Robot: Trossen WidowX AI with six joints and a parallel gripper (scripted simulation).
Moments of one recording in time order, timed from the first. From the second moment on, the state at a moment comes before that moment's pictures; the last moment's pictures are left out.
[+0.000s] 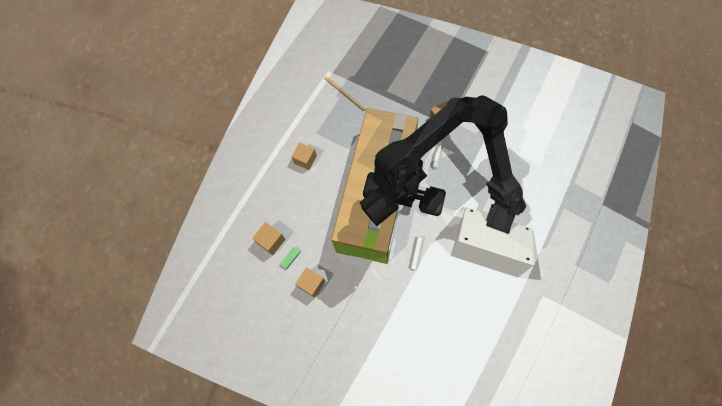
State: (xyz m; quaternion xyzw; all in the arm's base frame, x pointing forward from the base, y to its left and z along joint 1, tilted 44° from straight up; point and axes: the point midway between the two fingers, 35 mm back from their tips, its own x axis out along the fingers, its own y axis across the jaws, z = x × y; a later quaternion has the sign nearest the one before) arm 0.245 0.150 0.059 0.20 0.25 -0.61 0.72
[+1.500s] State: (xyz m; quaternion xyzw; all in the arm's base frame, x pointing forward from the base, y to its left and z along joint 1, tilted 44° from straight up) arm 0.260 0.105 0.017 0.18 0.24 -0.62 0.72
